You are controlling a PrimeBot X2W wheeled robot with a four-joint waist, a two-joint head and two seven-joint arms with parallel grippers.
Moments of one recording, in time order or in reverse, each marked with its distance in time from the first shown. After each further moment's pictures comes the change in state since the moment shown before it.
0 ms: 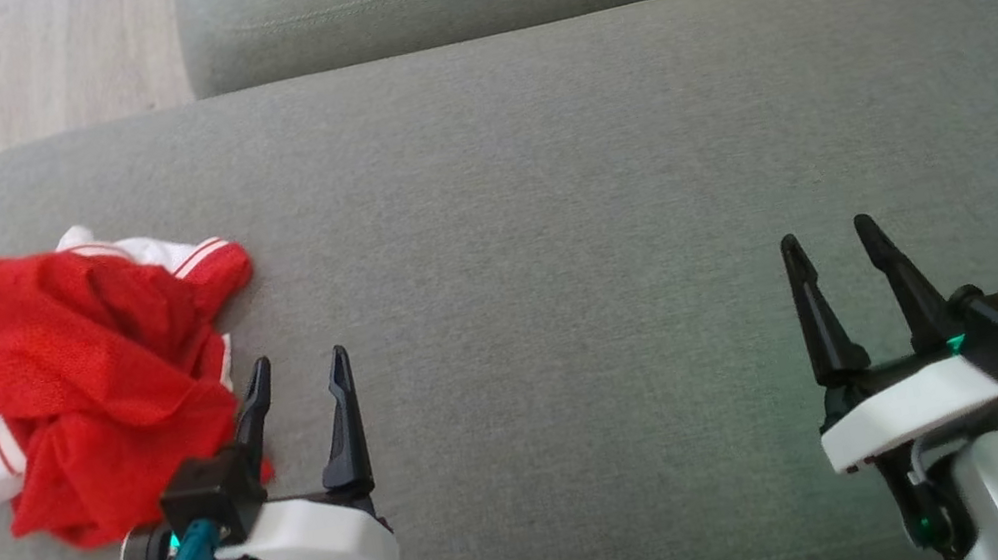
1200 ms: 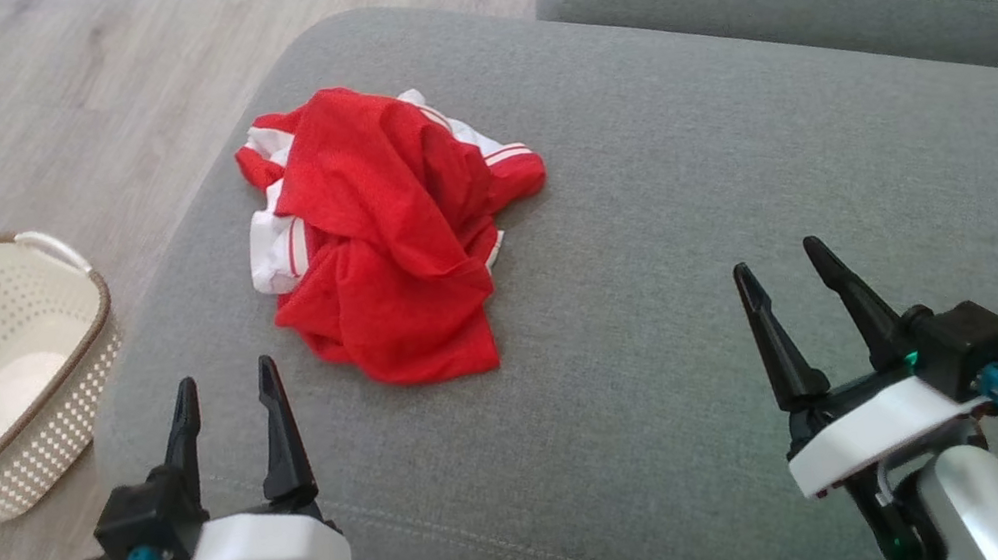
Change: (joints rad) left arm 0.043 -0.002 0.095 -0.055 0.000 0.056 -0.004; right arm 0.000 0.000 0.081 0.018 -0.017 0.000 -0.012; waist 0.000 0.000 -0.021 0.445
